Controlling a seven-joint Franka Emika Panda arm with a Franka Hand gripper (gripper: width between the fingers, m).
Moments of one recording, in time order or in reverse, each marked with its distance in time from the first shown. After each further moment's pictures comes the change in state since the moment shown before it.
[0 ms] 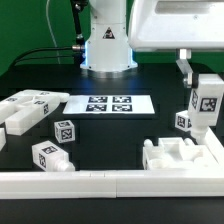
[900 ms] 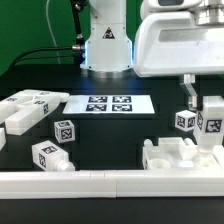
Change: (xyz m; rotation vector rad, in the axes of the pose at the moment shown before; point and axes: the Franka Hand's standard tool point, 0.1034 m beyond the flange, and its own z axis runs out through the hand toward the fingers) arm -0.014 -0.026 0.026 0.027 0.020 -0.017
